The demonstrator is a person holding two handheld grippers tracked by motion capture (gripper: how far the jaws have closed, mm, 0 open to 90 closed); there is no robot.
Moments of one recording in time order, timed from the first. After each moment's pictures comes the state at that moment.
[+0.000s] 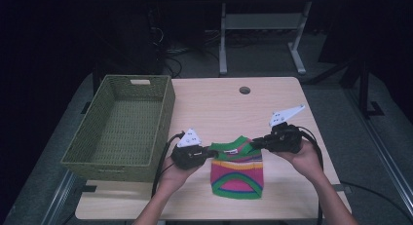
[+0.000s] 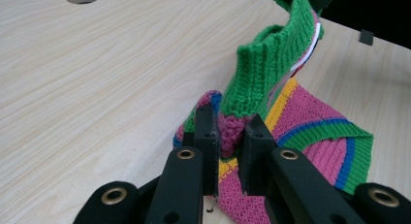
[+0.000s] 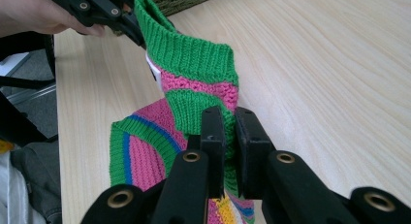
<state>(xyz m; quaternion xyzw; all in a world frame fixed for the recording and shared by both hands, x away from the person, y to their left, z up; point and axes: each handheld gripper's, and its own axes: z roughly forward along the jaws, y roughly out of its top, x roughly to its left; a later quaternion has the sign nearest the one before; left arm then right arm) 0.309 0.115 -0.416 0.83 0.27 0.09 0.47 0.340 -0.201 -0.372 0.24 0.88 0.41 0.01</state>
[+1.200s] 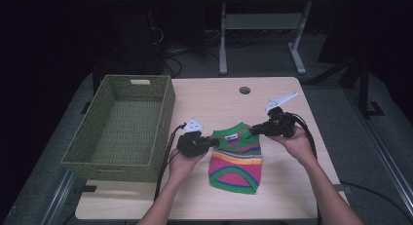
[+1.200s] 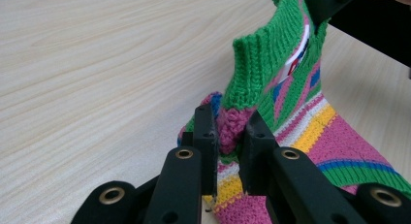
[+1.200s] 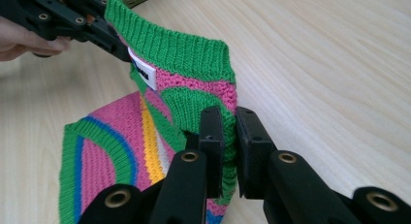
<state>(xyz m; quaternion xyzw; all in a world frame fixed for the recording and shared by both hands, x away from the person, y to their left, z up) 0.352 0.105 -0.437 0.80 0.35 0.08 0.47 0.399 -0.204 -0.392 0.30 0.87 0.39 0.01</state>
